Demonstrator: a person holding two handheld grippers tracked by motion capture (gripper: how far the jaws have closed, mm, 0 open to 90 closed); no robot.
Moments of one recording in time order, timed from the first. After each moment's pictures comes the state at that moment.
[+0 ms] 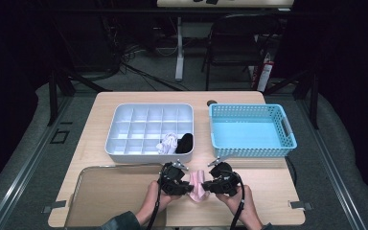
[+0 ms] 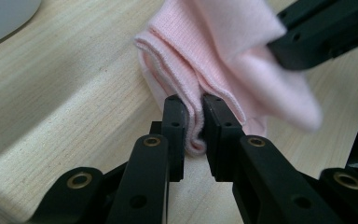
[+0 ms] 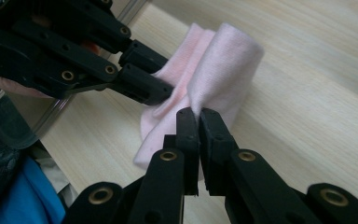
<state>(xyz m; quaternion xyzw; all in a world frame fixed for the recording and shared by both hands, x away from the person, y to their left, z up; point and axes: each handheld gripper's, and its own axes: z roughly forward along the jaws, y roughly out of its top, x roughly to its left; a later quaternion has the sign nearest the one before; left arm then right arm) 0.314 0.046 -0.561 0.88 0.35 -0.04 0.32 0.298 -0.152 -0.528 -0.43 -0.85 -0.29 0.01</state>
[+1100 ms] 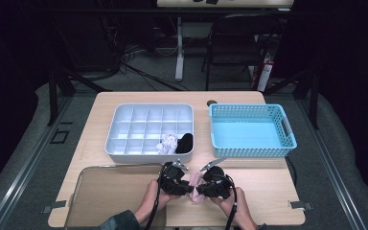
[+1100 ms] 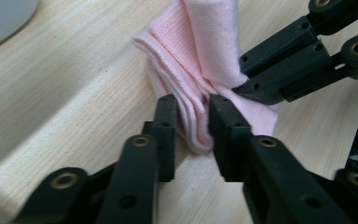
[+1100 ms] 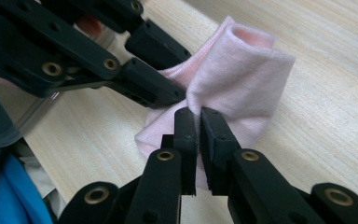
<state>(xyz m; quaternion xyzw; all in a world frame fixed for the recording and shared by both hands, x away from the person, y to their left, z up) 0.318 0.048 -0.559 0.89 0.33 -0.05 0.31 0.297 -0.135 -0.544 -0.41 -0.87 -0.28 0.00</state>
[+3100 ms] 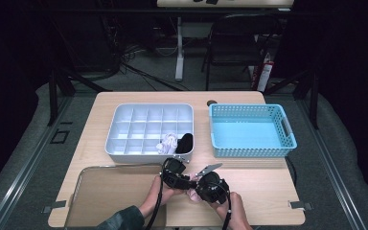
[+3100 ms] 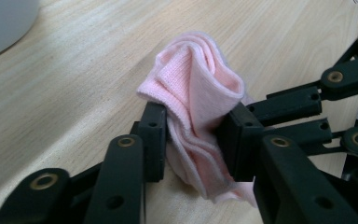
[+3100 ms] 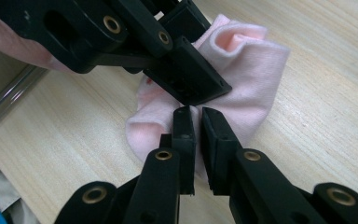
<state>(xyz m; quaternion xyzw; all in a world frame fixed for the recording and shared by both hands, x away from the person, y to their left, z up) 0.338 0.041 -0.570 0.86 0.36 -0.09 0.35 0.283 -0.121 -0.551 -0.41 -0.87 -0.26 -0.07</state>
